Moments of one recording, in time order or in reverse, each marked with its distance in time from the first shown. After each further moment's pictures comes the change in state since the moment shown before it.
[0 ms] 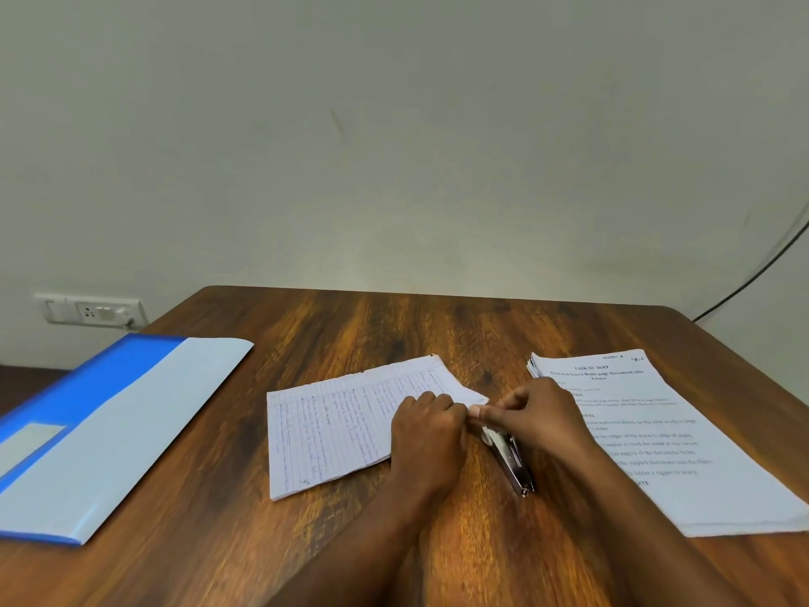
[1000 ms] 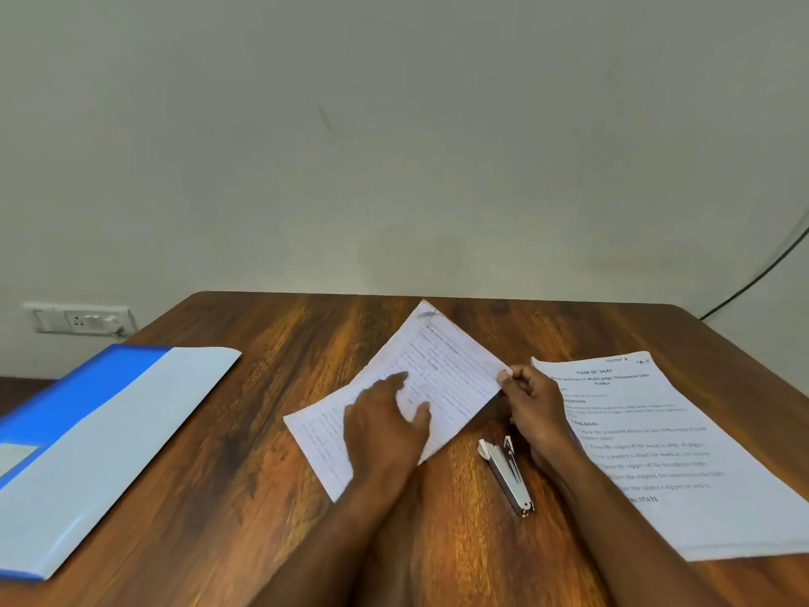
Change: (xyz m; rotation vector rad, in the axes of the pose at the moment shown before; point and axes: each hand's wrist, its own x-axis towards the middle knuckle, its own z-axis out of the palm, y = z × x) left_hand 0.015 -0.036 -0.003 -0.293 0.080 -0.528; right_hand 0.066 0.045 0.038 0.474 0.182 -0.016
